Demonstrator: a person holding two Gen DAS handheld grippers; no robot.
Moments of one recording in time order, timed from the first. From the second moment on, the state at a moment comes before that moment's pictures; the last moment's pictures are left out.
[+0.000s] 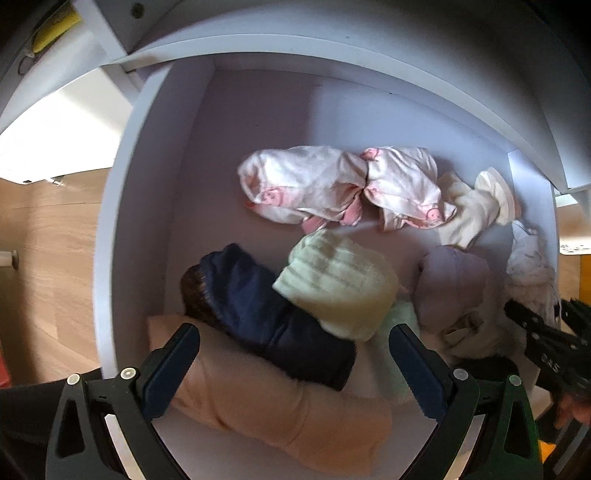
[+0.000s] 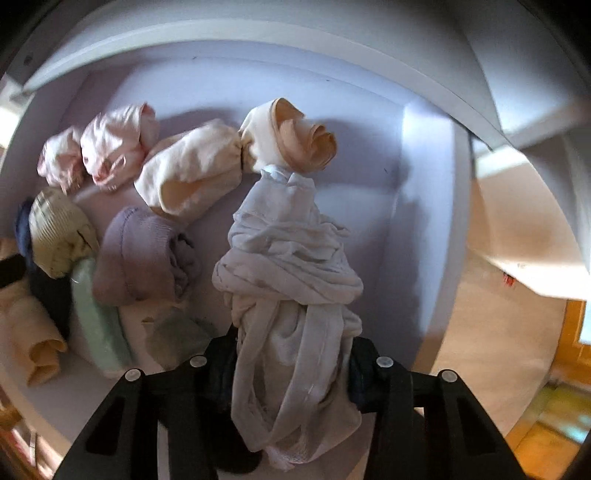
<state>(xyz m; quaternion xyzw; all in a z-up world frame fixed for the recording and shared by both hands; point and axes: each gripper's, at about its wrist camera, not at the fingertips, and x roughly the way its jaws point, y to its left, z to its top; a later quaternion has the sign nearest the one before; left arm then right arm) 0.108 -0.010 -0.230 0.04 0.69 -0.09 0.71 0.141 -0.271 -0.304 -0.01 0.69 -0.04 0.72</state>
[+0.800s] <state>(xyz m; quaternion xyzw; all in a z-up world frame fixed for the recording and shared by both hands) 0.118 -0.092 -0.266 0.15 0.66 -0.16 0.72 0.098 -0.279 -0.263 0.14 0.65 -0.04 0.75</state>
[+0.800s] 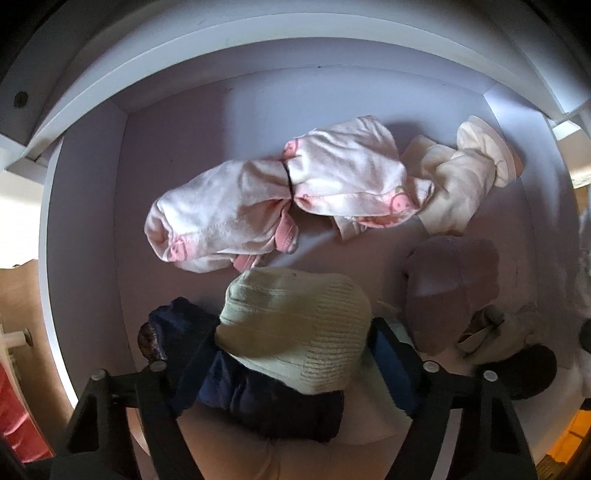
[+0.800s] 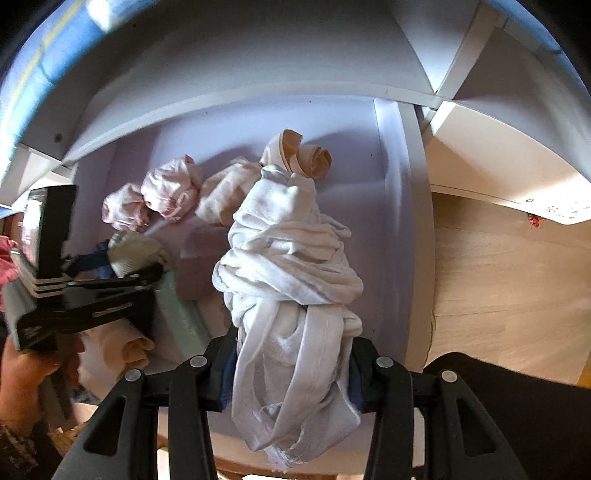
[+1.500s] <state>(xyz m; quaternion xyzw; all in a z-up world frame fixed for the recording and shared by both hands) 0.090 -0.137 -0.265 0.21 0.64 -0.17 0.72 0.072 -0.286 -0.182 0.22 0.61 0.00 0.76</state>
